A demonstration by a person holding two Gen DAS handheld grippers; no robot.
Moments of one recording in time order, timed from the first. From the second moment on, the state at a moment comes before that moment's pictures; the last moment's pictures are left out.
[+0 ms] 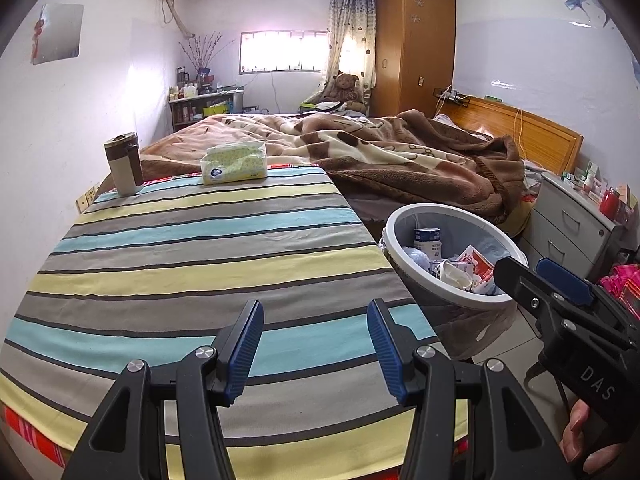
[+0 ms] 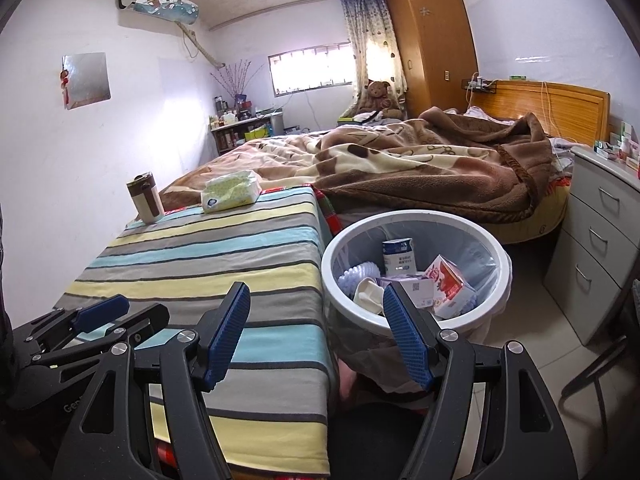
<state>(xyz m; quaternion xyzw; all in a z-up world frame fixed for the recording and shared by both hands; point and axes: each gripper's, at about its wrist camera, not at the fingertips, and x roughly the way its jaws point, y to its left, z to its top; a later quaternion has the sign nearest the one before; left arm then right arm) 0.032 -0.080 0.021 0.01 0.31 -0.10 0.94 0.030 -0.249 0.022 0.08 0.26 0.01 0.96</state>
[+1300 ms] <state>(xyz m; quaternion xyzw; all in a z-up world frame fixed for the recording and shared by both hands) 0.031 -0.080 0.024 0.01 0.31 -0.10 0.94 0.028 -0.248 0.024 0.08 0.26 0.01 0.96</state>
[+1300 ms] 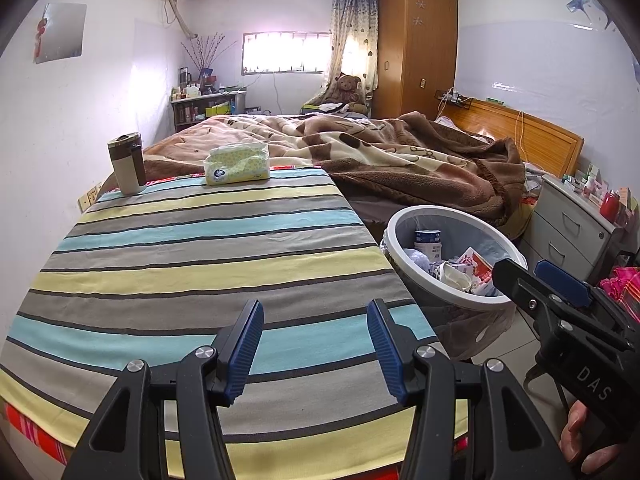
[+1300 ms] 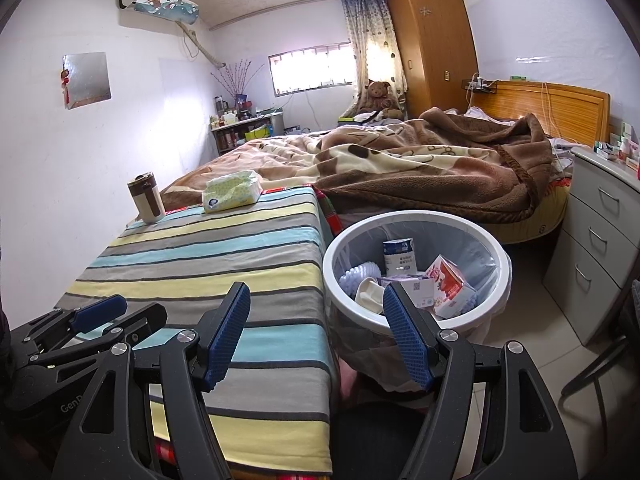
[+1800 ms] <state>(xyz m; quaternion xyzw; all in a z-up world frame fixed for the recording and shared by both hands) 0.032 -0.078 0.025 0.01 0.31 -0.10 0.95 0.028 -0.248 0.027 0.07 0.26 0.02 0.96</state>
